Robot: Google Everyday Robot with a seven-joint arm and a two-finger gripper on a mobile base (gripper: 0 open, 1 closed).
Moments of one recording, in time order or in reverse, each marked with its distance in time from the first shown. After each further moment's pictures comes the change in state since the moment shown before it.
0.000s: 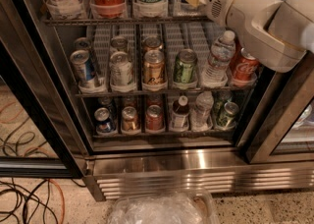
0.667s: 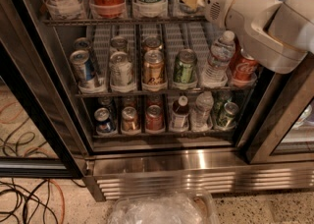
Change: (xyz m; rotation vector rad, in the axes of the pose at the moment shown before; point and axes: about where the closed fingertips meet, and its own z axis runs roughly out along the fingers) arm 0.000 0.014 -0.001 -0.036 0.004 -0.015
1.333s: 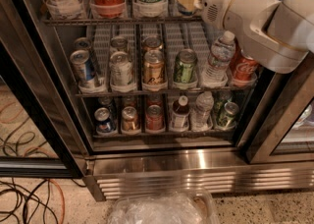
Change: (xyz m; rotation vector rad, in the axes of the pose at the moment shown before) arm -0.001 0.012 -0.002 -0.036 0.010 -0.037
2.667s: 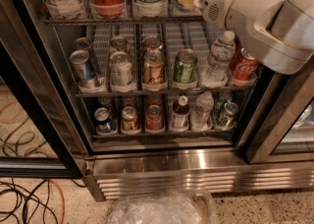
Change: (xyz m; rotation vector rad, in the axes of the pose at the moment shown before) arm -0.016 0.014 -0.008 -0.028 -0.027 -0.054
